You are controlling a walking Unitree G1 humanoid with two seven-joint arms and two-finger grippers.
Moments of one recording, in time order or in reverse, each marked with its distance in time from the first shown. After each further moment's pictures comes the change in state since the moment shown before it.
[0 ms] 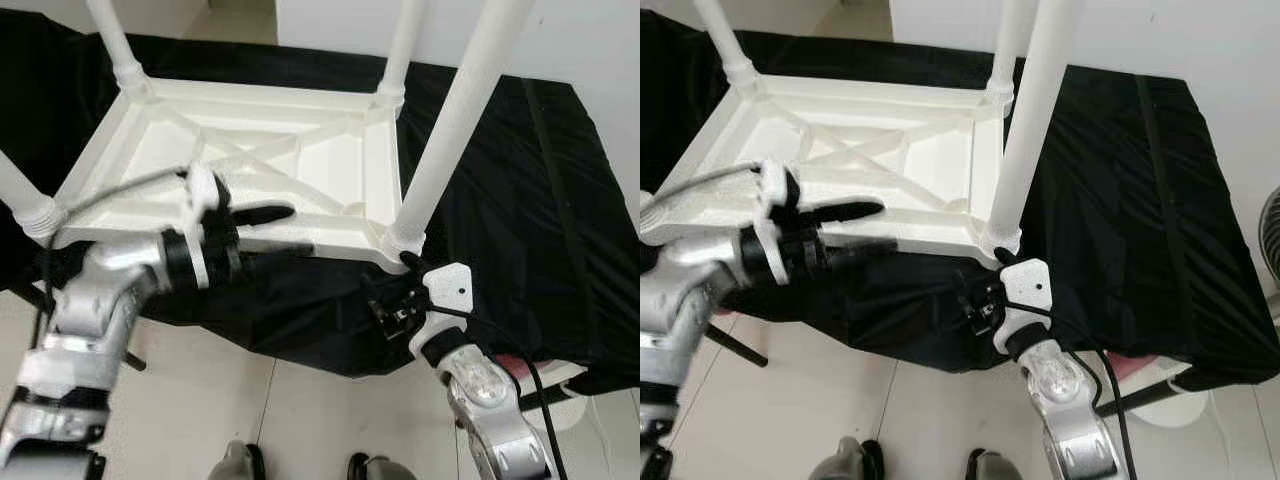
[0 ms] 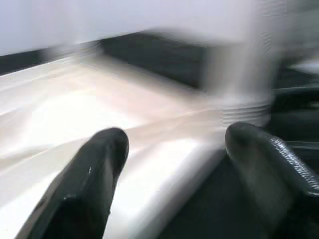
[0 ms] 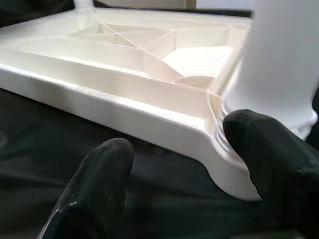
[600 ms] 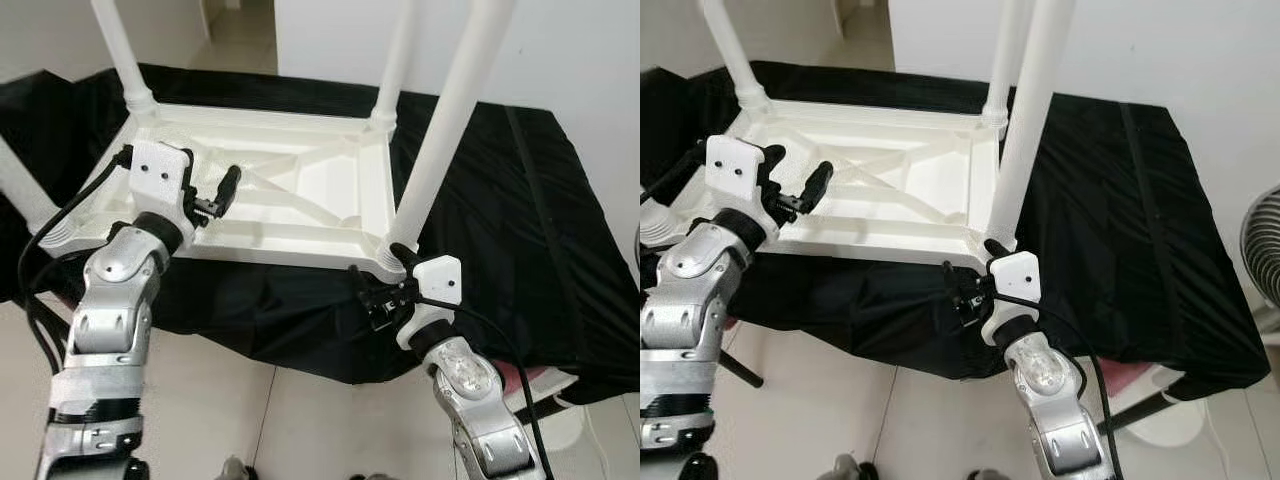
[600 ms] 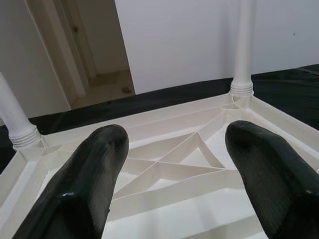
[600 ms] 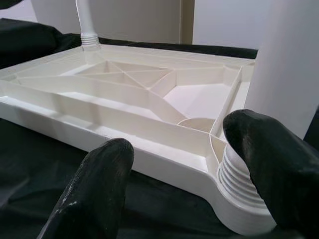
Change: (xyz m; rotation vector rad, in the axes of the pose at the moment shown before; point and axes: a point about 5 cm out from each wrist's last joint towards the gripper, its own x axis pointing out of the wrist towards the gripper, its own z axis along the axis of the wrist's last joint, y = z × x) left arm -0.029 0.020 0.020 0.085 -0.026 0.643; right arm 0.005 0.006 0.002 0.042 -0.021 -0.023
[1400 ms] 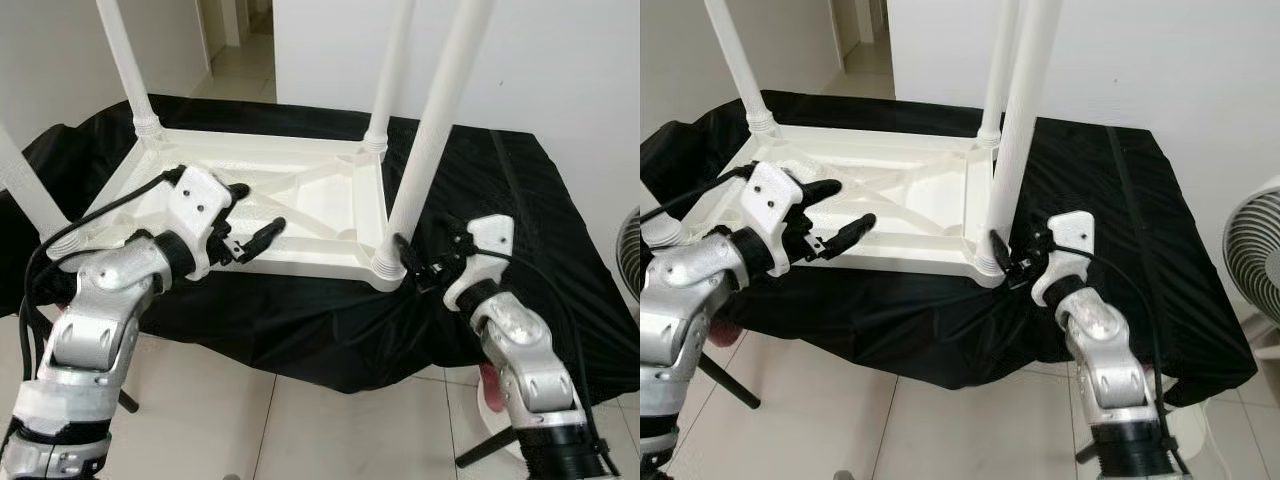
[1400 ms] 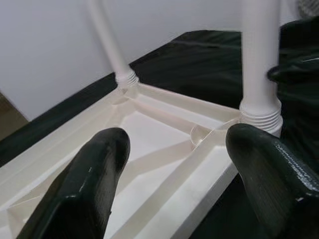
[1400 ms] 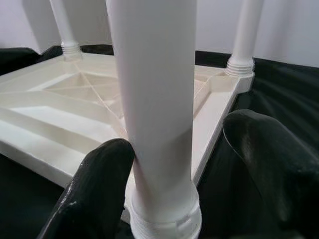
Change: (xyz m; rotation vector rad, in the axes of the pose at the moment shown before) left arm -0.011 -0.033 0.014 0.126 0.092 -0.593; right arm 0.032 -0.078 -0.004 0.002 0.064 0.096
